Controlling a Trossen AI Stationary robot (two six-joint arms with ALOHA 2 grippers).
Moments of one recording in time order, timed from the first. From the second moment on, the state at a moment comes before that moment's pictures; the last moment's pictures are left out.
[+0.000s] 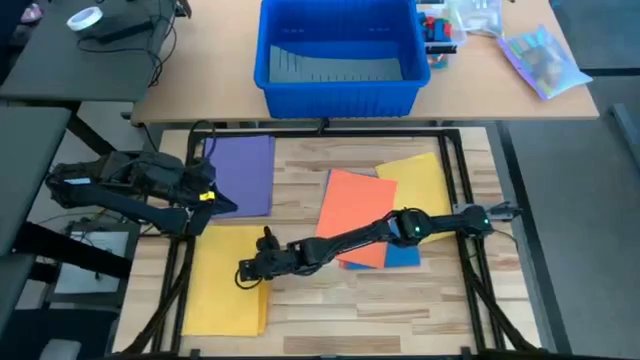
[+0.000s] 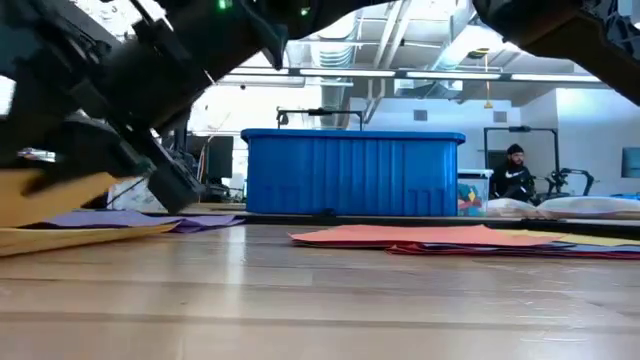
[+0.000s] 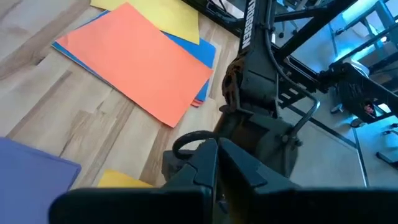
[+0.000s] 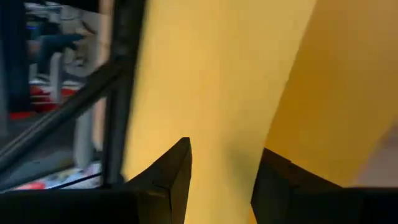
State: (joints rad) left arm -0.14 0.78 1.19 -0.94 -0.04 -0.59; right arm 0.22 2.67 2.36 -0.35 0.15 1.47
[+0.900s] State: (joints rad) left arm -0.14 0.78 1.19 -0.98 -0.05 -0.49; right arm 0.23 2.57 2.36 -0.66 0.05 0.90
